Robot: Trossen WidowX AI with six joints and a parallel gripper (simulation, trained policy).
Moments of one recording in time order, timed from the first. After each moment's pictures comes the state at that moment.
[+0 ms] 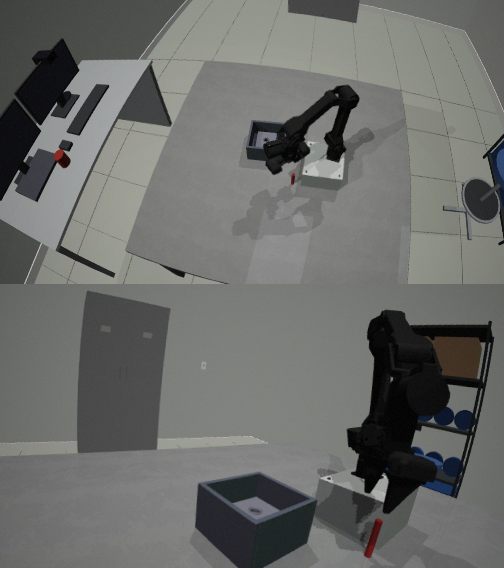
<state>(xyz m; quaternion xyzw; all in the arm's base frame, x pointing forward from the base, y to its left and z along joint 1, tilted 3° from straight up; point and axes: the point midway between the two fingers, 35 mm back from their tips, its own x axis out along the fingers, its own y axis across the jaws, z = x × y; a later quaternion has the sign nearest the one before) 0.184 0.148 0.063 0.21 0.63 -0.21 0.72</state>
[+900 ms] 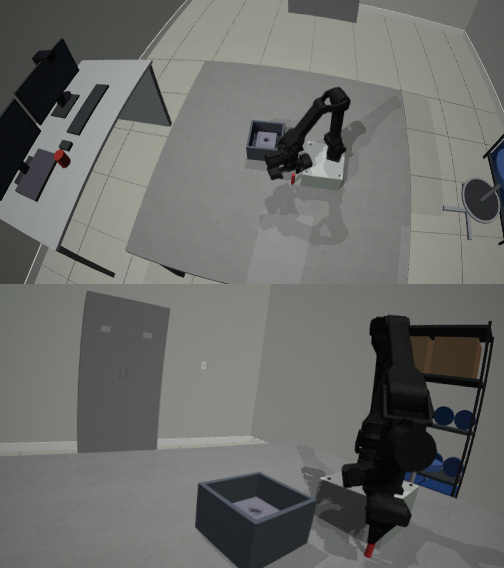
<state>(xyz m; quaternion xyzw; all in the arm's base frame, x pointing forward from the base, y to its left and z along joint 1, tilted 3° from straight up) 0.172 0.141 -0.008 0.29 0.62 -0.31 0.66</state>
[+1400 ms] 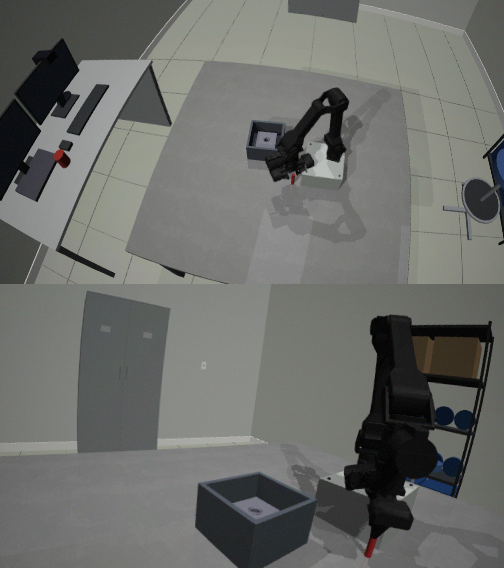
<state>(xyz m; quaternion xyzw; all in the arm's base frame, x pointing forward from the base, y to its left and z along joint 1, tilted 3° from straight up) 0.162 0.141 -0.010 0.27 0.64 -0.32 0.65</state>
